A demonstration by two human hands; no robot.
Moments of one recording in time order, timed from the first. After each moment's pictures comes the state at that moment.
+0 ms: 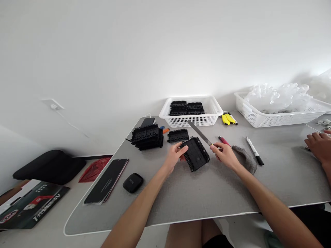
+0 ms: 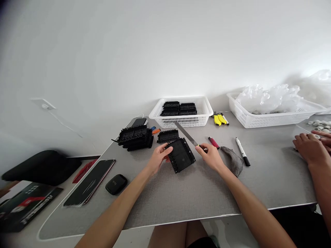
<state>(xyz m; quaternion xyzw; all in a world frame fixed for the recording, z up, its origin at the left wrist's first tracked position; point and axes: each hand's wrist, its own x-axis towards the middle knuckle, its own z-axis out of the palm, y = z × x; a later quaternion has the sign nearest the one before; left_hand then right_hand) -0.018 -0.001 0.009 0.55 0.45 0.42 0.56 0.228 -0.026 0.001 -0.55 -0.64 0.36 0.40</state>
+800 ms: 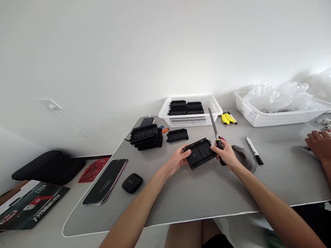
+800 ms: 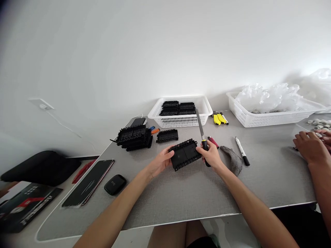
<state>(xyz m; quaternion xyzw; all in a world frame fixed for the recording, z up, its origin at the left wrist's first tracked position) -0.010 -0.012 0.014 0.49 0.38 0.35 0.70 0.220 -0.023 -0.005 -0.52 -0.47 0.50 0.51</state>
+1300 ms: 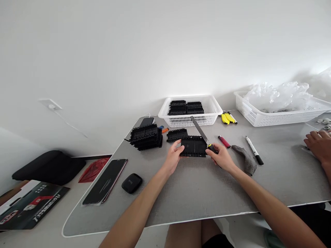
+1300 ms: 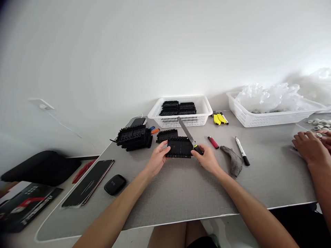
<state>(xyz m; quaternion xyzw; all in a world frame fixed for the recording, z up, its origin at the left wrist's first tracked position) -0.011 -0.003 0.000 0.44 0.44 0.47 0.62 0.213 -0.028 -0.011 -0.53 -0.58 0.45 0.43</state>
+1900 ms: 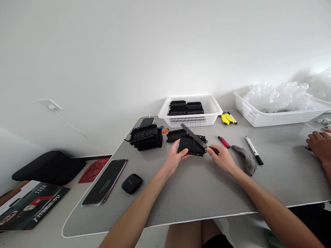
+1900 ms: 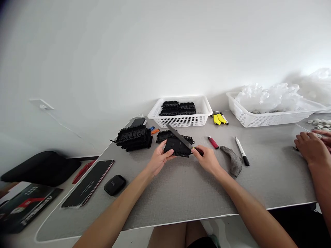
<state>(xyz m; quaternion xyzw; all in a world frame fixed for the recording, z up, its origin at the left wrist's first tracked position) -0.011 -0.004 0.000 0.47 0.39 0.47 0.64 0.214 -0.031 -0.003 -0.55 -0.69 0.28 0.38</state>
